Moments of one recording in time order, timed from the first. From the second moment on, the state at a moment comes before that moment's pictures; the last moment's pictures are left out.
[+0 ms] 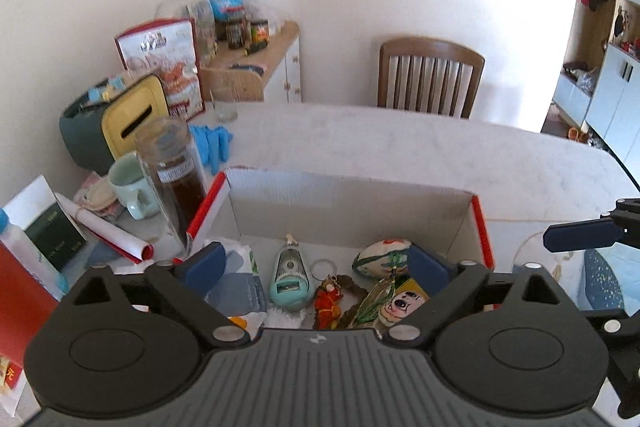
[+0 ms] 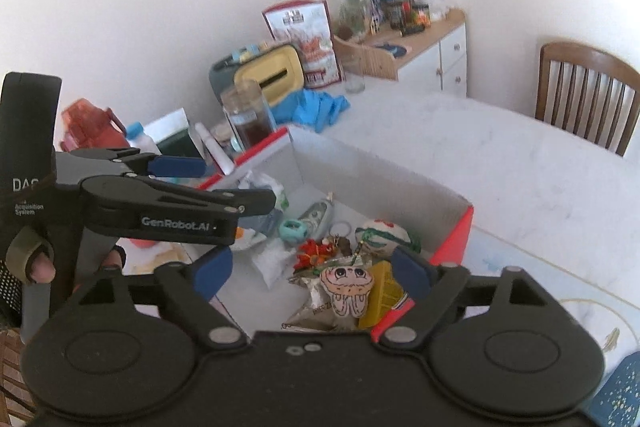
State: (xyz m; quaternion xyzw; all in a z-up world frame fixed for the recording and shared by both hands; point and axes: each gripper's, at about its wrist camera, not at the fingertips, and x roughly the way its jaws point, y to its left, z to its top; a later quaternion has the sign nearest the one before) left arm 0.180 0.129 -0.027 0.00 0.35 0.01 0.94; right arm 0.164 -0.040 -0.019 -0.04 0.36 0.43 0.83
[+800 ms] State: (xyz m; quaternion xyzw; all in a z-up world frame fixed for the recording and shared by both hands) left arm 0.115 0.080 0.004 0.00 0.30 0.03 0.95; right arm 0.131 -0.115 -0.003 0.01 0.31 0.43 0.85
